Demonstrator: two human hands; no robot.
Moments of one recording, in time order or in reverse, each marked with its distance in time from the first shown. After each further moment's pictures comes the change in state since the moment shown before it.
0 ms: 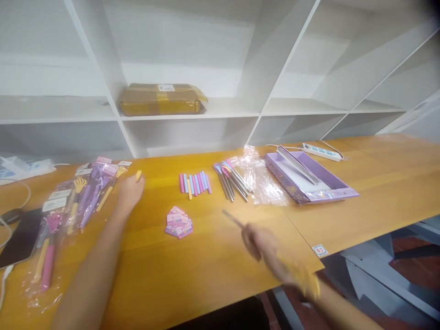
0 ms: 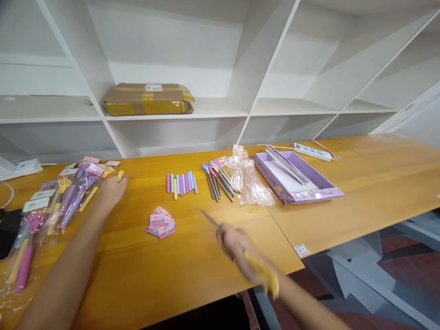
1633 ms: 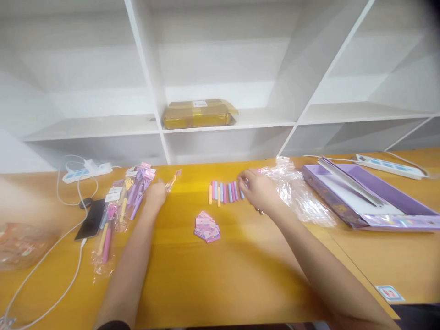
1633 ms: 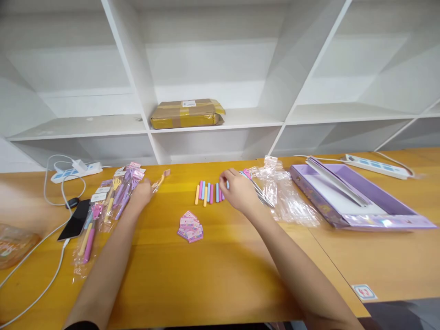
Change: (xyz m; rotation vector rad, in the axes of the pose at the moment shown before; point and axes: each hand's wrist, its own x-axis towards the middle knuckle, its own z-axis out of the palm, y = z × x) left_hand 0.003 -0.054 -0.015 0.400 0.022 -0.091; right_hand 0.191 -0.020 -0.002 -0.774 0.311 -0.173
